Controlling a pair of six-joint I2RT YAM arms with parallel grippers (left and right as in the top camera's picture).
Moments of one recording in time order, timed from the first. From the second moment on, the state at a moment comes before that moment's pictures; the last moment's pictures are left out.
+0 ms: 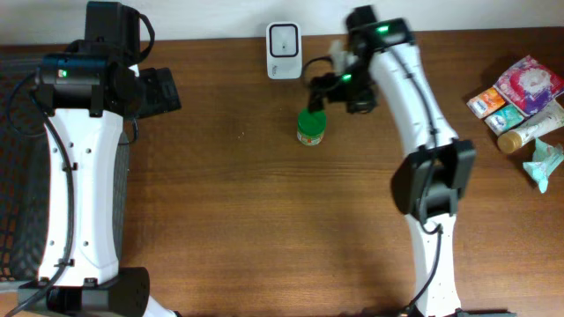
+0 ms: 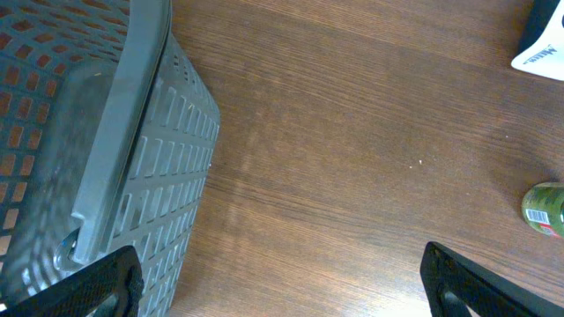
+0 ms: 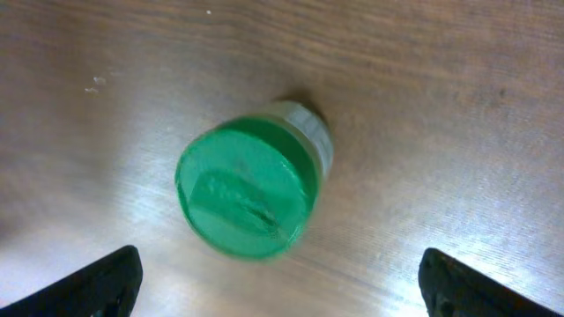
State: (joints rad) left arm -0.07 1.75 2.12 -1.48 -0.23 -0.31; right arm 0.26 2.41 2.43 -1.44 -0.27 0.08
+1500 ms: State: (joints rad) left arm -0.07 1.75 2.12 -1.48 -0.23 -0.31; right arm 0.39 2.41 2.37 -0.92 -0.04 0.40
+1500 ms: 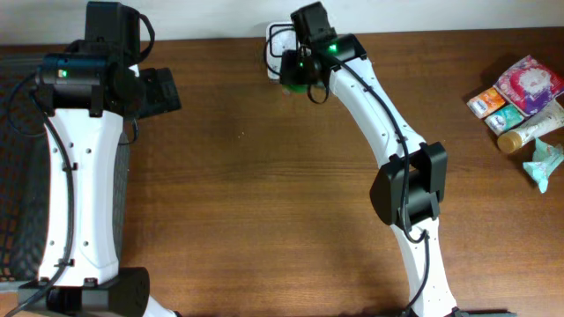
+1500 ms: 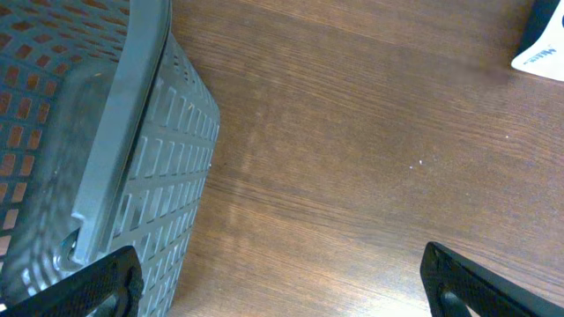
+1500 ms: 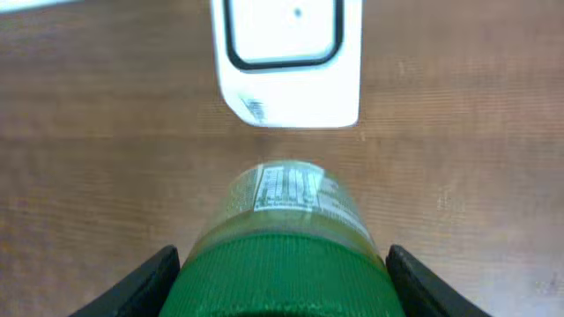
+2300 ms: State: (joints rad) left arm -0.07 1.75 2.12 -1.48 -0.23 -0.31; right arm 0.39 2.55 2.37 -0.25 0.16 0.02
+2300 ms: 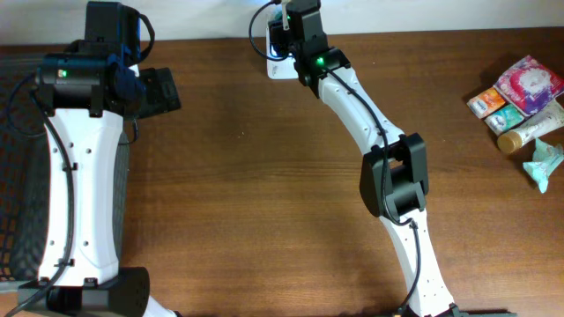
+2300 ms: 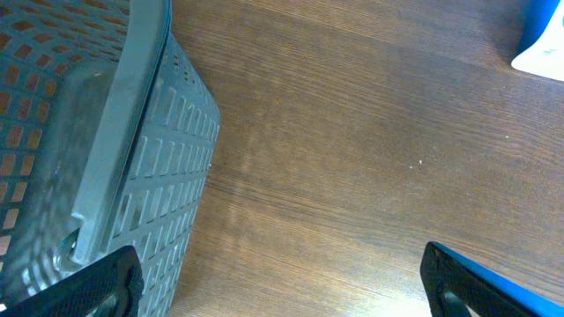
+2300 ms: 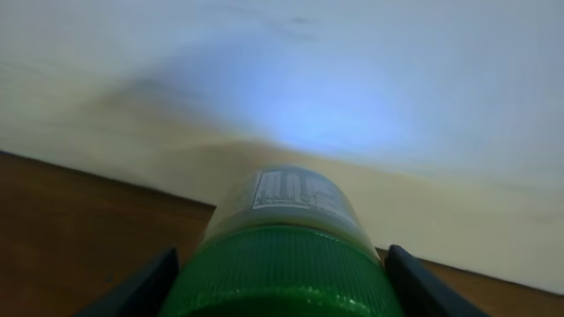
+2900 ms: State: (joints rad) left arm -0.07 1.75 2.12 -1.48 -0.23 -0.31; right arm -0.27 2.33 2.37 -1.10 0.15 0.08
